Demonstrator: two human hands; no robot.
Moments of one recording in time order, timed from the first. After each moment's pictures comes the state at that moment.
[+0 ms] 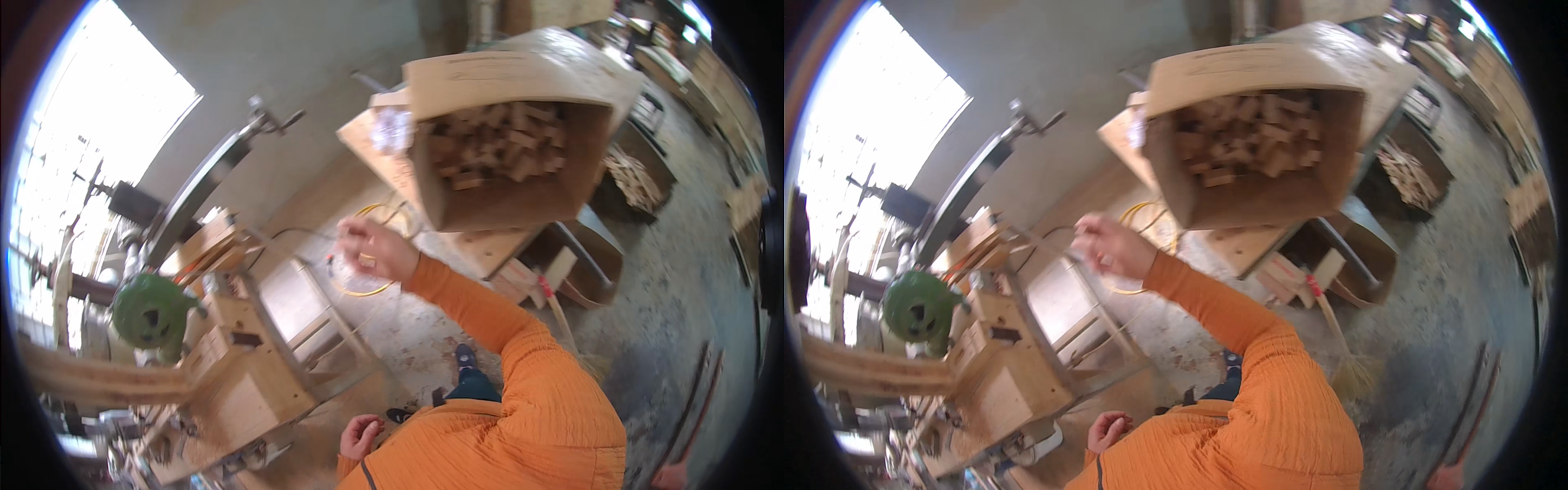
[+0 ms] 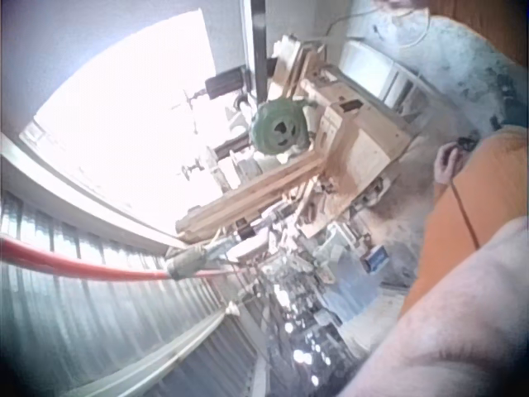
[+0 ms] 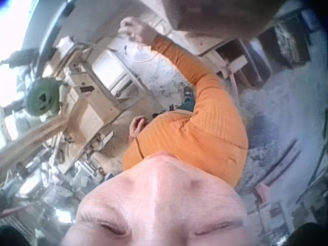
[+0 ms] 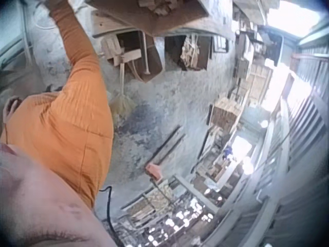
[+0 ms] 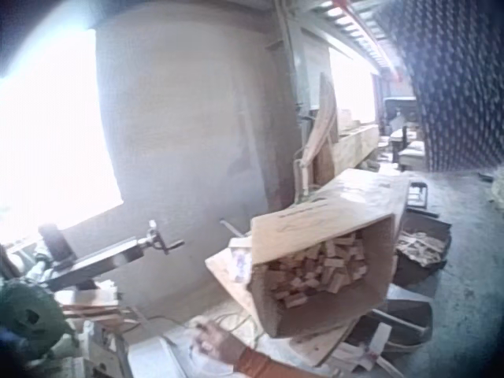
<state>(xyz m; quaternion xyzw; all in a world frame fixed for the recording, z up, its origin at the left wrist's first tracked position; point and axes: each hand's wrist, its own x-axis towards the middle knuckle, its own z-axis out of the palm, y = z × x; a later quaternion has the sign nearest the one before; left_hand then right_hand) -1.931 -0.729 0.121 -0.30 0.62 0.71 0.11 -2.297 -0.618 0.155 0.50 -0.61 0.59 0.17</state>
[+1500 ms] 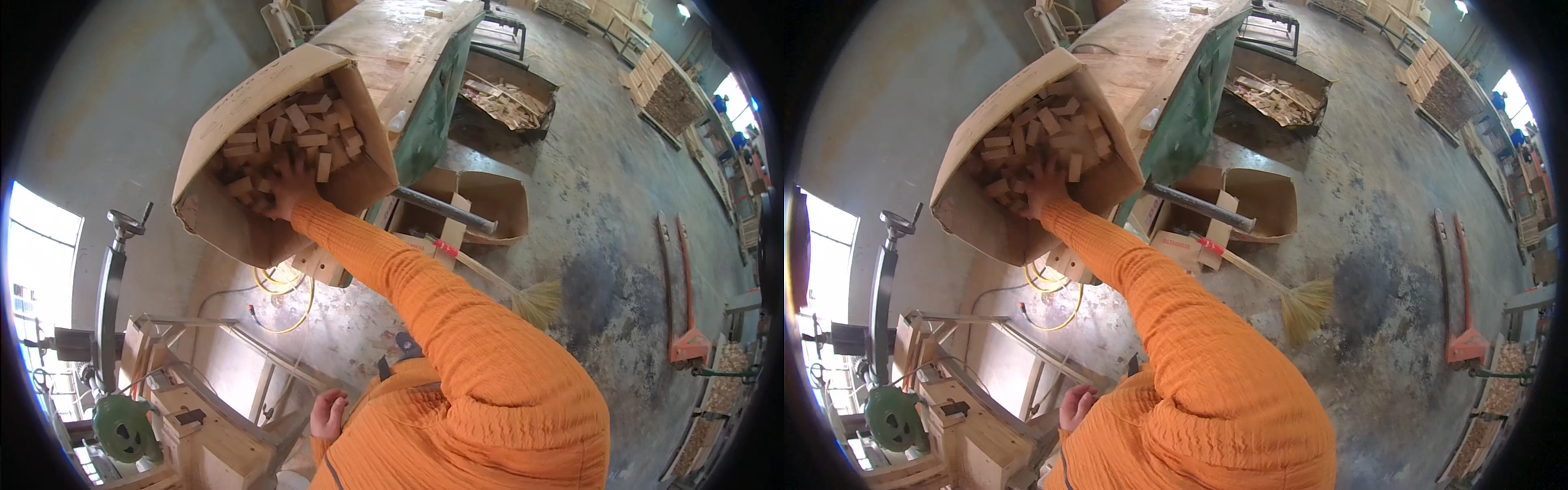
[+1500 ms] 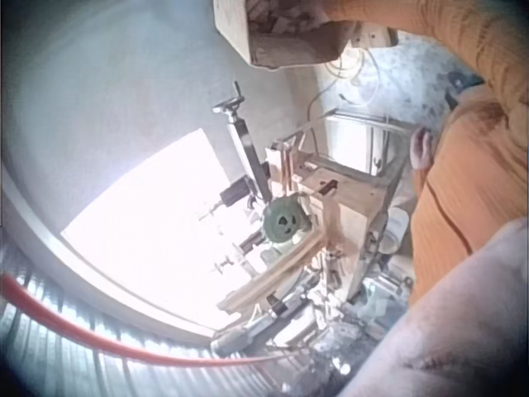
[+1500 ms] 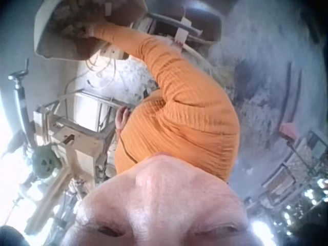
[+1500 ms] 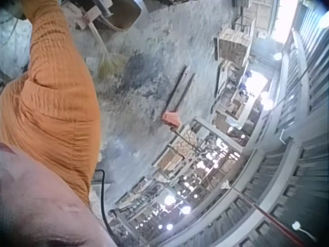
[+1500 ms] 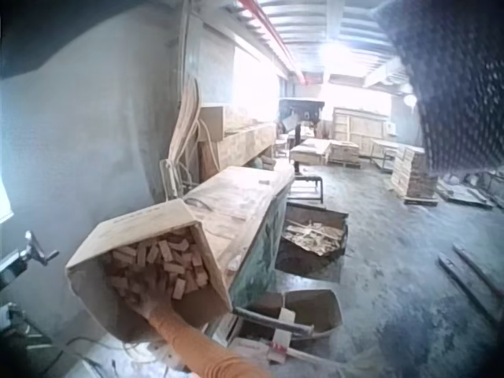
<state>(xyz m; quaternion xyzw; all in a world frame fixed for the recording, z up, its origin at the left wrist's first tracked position) -2.040 -0.618 0.087 -0.11 0.71 0.66 0.24 -2.399 -0.404 0.145 0.06 -0.94 0.24 0.22</state>
